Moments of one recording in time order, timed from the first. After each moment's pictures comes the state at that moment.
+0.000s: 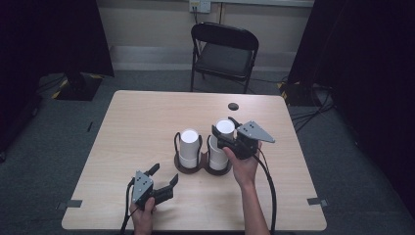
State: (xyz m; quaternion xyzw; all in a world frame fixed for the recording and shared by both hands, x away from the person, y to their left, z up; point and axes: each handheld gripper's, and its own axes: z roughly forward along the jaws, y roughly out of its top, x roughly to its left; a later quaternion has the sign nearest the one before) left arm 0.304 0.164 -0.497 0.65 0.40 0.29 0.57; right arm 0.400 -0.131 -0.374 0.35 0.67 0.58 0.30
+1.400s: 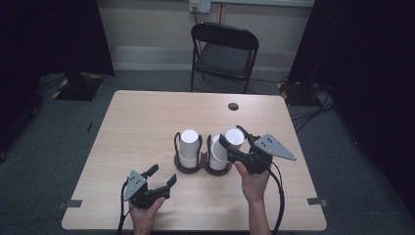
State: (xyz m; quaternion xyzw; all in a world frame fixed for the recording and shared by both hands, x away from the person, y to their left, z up) left arm 0.303 0.175 -0.496 0.63 0.42 0.24 0.61; right arm 0.349 -0.154 -0.359 0.35 0.63 0.64 0.27
